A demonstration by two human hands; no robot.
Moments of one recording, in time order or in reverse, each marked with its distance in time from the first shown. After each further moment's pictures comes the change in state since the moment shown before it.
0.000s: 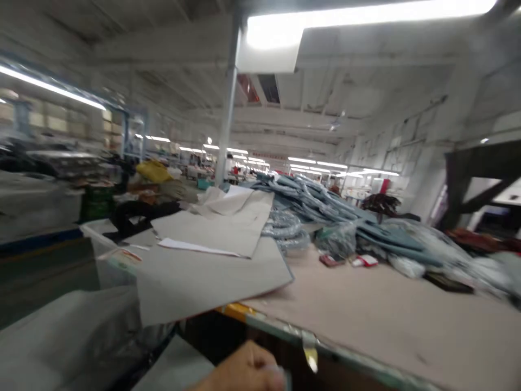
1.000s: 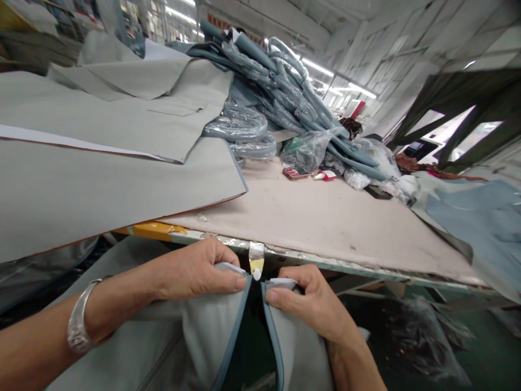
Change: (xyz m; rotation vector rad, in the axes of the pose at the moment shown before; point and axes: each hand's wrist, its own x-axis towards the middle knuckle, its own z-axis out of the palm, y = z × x) left_hand 0.066 0.013 0.002 0.201 -0.312 -0.094; right_hand -0.018 0.039 -0.022 0.323 -0.418 0.567
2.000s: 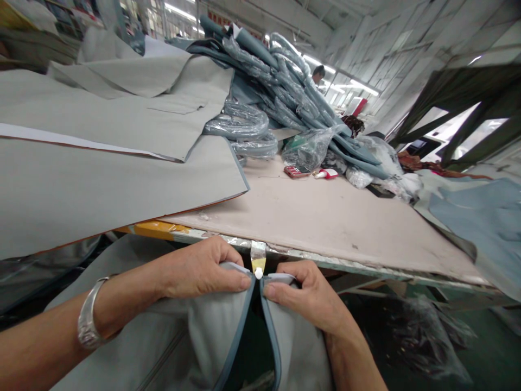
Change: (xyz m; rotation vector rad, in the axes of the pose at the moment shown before) left_hand 0.004 -0.001 0.002 -0.011 -0.010 0.019; right_hand 0.009 0.001 0.001 0.044 -0.047 0.012
